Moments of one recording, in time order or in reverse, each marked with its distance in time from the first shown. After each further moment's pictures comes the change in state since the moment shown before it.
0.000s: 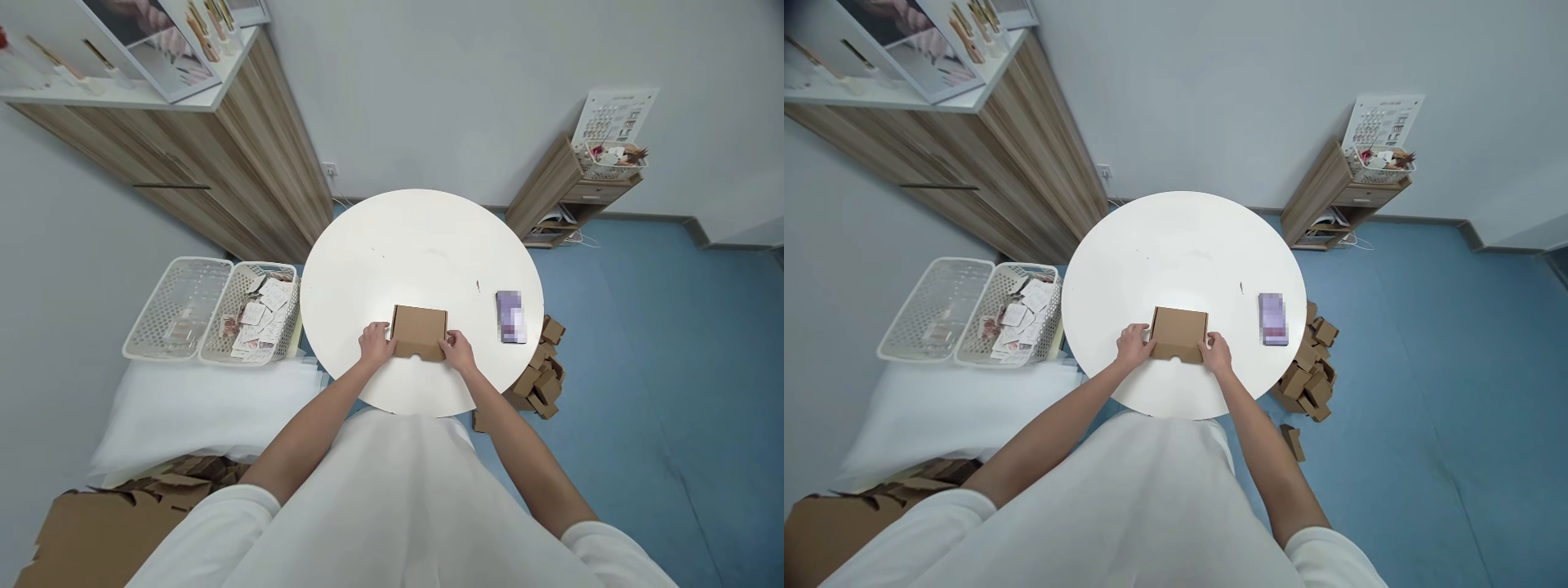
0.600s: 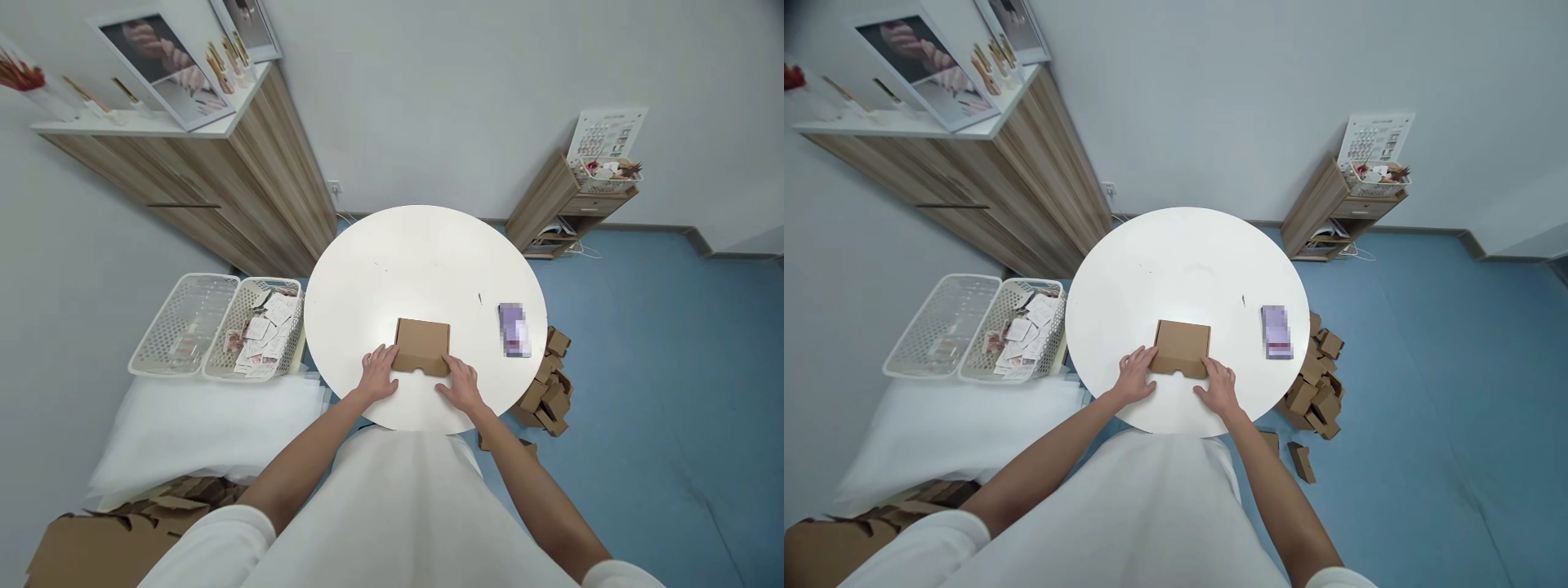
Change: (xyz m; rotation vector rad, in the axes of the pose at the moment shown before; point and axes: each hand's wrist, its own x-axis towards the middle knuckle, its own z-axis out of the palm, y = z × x) left_hand -0.032 -0.018 0.002 0.130 -0.104 0.359; right_hand -0.037 0.022 0.002 -0.488 -0.108 -0.418
